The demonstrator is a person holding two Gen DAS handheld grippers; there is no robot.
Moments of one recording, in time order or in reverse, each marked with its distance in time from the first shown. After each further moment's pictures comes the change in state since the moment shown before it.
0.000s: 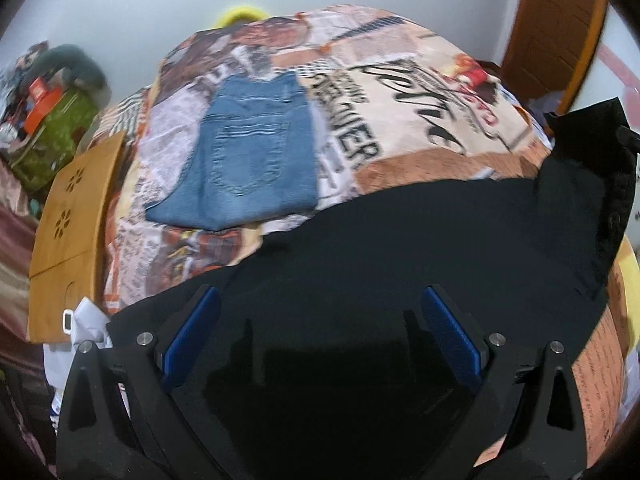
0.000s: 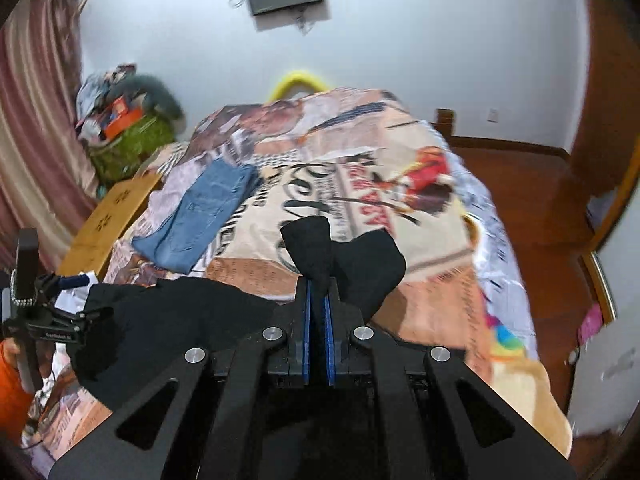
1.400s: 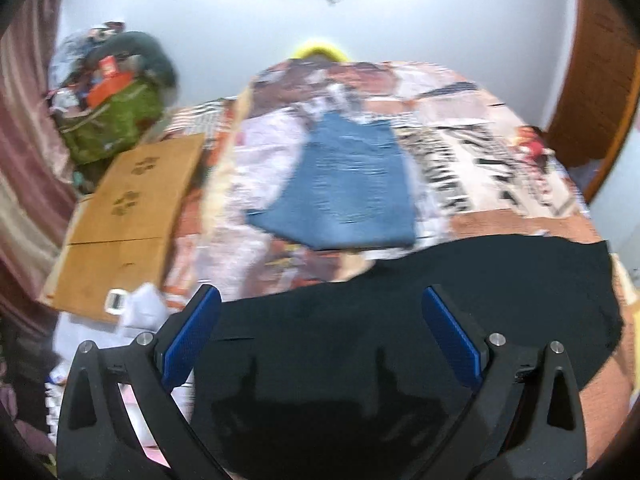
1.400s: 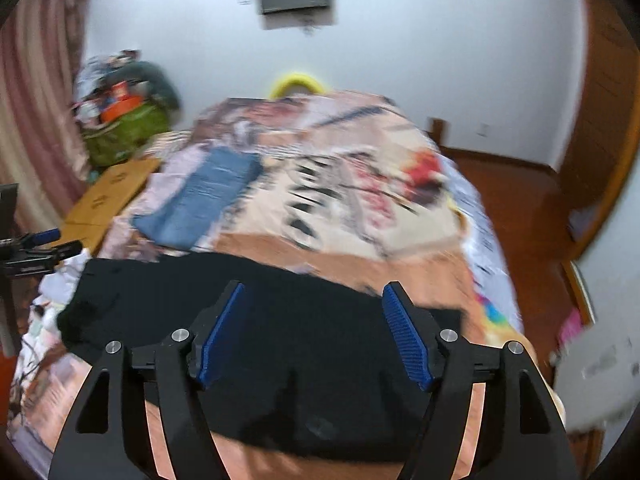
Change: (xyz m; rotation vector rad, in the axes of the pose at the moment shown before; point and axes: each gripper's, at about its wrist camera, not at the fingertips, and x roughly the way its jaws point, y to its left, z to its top) left arm -0.046 0.118 -0.031 -0.206 -0.161 0.166; right arm -0.018 0.053 -0.023 -0.097 -0.019 -0.044
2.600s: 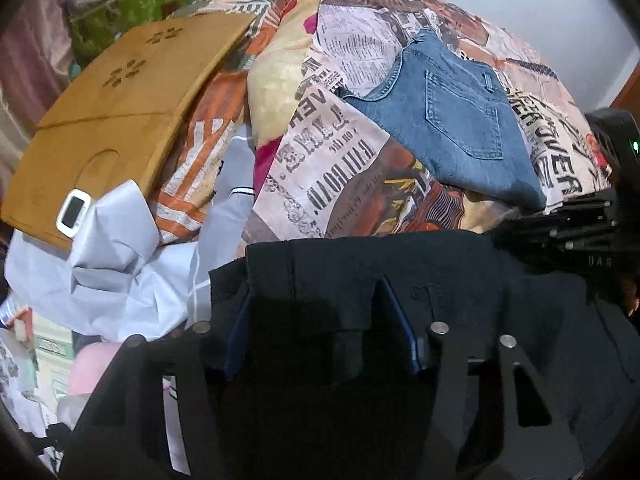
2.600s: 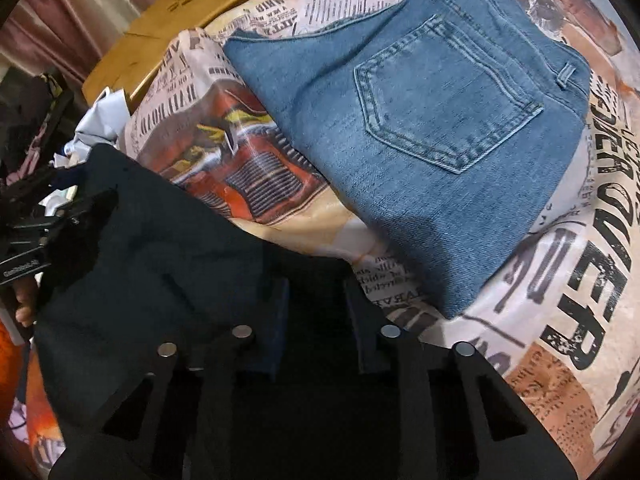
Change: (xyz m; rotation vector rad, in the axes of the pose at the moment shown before) left arm 0.136 0.100 -0.058 -0.209 0.228 -0.086; right arm 0.299 0.241 0.016 -0.446 0.650 0.357
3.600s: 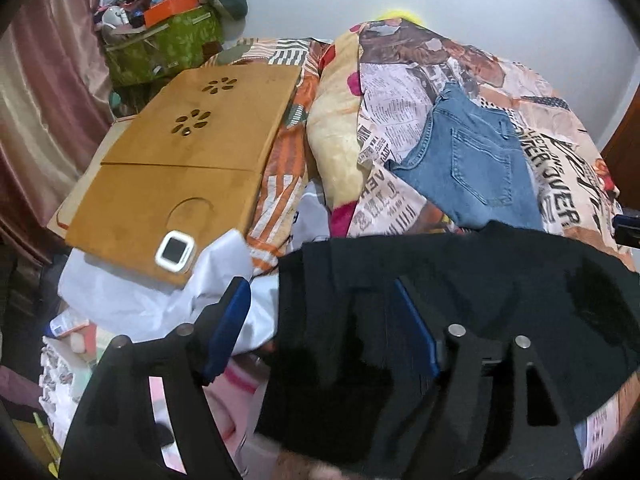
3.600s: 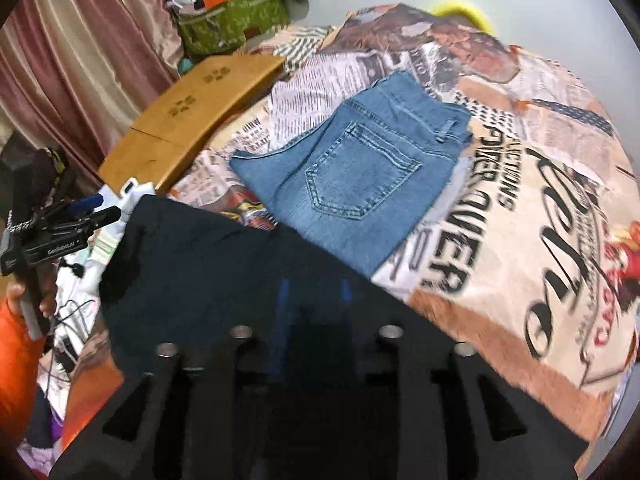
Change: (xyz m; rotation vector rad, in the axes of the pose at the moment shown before) left arm -0.087 0.035 0.014 -0.009 -0.102 0.108; right arm -0.133 -0.004 -0.054 0.129 -0.312 -0.061
